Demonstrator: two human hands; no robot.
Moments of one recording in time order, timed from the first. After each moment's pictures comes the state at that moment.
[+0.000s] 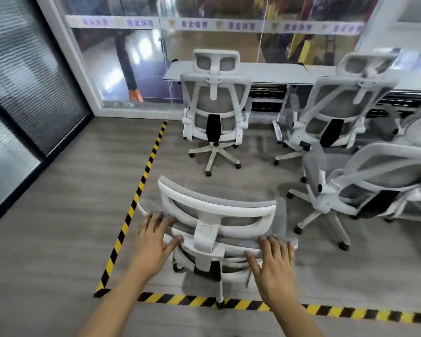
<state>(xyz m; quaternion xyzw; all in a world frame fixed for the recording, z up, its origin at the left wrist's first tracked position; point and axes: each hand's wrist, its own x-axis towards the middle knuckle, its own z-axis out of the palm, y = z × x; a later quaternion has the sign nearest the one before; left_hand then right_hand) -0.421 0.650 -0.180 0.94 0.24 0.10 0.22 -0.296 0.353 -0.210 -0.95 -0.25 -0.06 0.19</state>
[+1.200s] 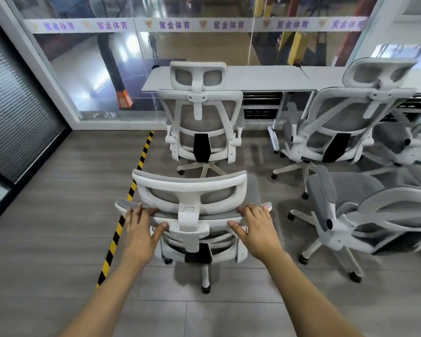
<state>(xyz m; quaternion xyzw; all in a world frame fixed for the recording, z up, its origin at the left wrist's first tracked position) -0.135 0.793 -0.186 0.89 0.31 0.12 0.30 0.044 0.518 -0.201 -0.91 -0.34 -0.02 0.24</state>
